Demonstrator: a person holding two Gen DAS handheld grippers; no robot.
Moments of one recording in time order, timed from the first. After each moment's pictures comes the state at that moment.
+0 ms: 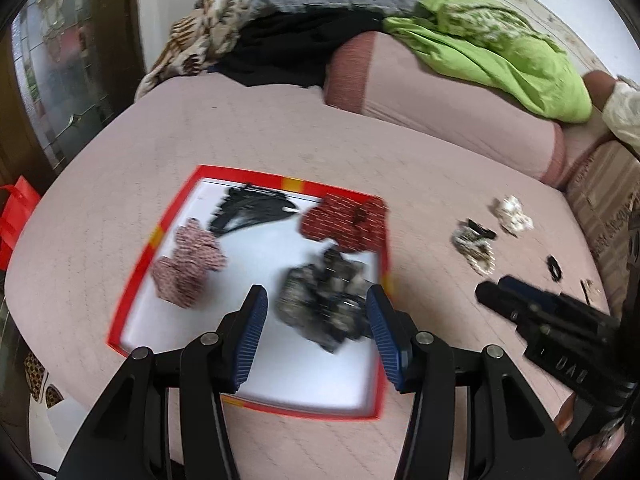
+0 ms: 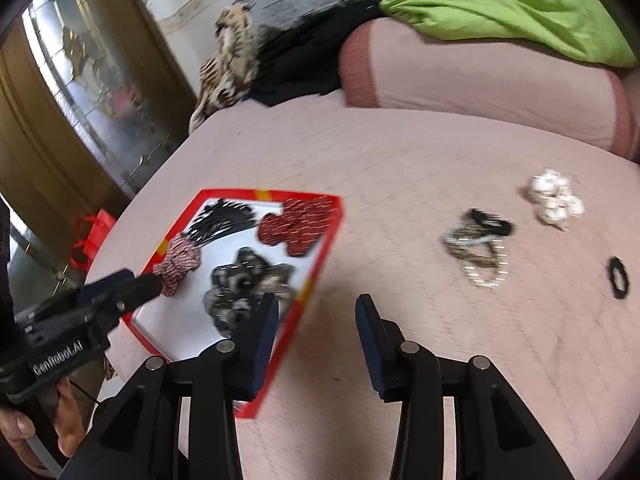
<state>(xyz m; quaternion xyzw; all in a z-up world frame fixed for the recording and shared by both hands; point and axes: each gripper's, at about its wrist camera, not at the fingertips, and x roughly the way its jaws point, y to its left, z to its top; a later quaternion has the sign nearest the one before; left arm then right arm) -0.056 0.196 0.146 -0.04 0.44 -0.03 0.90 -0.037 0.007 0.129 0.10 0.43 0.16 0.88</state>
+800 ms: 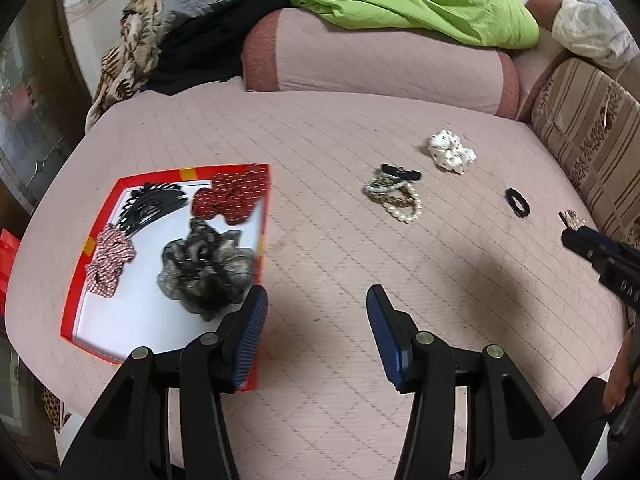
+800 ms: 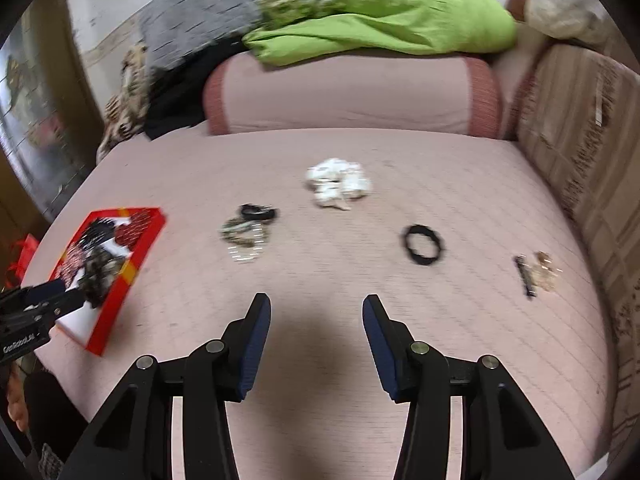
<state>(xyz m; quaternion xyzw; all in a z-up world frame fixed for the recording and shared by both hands) -0.080 0.069 0.134 0.05 0.46 -0.08 0.88 -0.107 -0.191 0.132 0.07 0.41 0.00 0.91</state>
